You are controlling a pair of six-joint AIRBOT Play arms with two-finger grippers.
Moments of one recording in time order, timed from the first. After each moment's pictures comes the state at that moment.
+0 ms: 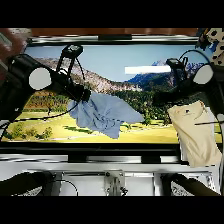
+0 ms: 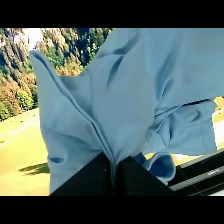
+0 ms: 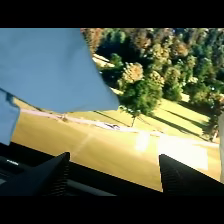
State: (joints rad) left arm -0.62 -1.31 1.62 1.63 -1.40 -1.75; right arm 0.09 -1.26 1.31 -1.34 1.40 1.39
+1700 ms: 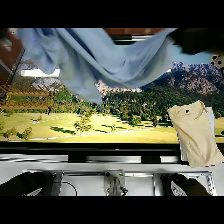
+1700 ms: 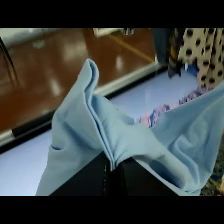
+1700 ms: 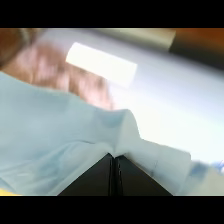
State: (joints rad) left arm -0.71 -1.06 2.09 1.66 -1.11 -1.52; right arm 0.08 -1.02 1.82 -1.00 1.19 1.24
